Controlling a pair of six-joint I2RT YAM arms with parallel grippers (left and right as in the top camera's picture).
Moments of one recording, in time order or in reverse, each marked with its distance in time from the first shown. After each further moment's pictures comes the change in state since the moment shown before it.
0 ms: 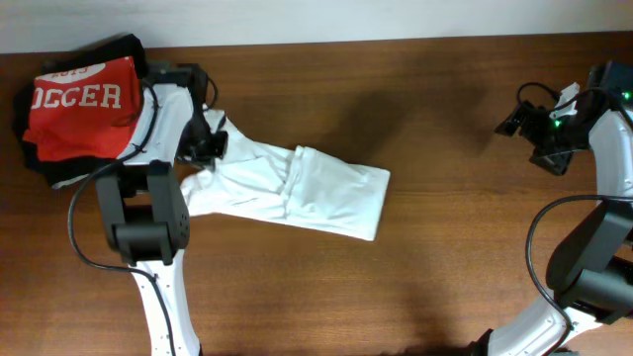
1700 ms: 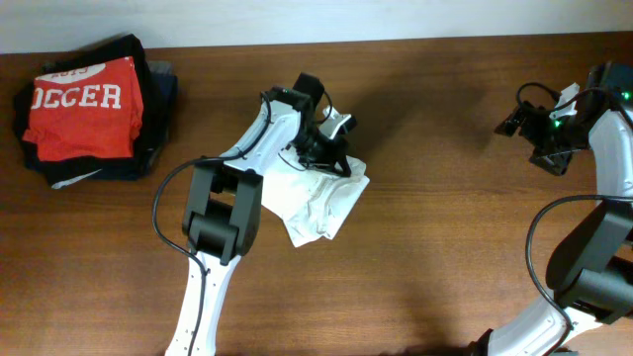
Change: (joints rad) left arm -0.394 0.154 0.042 0.285 0.741 -0.023; right arm 0.000 0.000 0.000 0.000 0.000 0.000
